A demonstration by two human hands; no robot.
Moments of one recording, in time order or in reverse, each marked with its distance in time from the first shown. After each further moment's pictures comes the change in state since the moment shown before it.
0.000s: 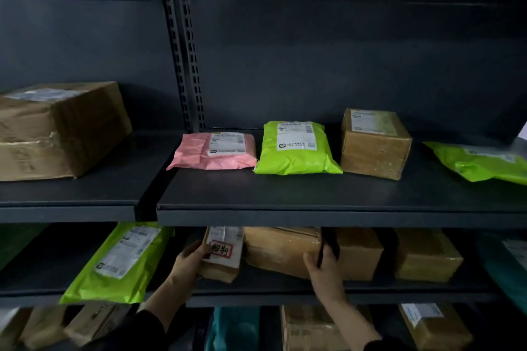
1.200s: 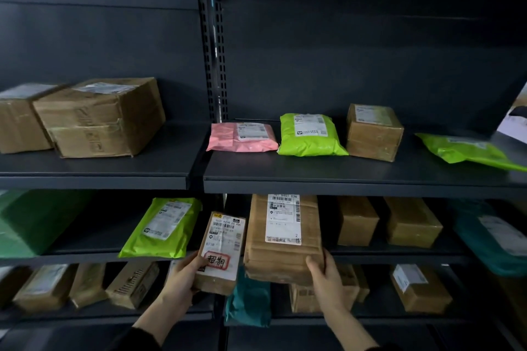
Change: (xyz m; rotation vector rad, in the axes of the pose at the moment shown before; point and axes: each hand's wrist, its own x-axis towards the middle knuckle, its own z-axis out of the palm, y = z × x) left_hand -0.124 -0.005 -0.077 -0.063 -0.003 -0.078; right_hand -0.127 -0.009 0.019 0.283 0.057 0.088
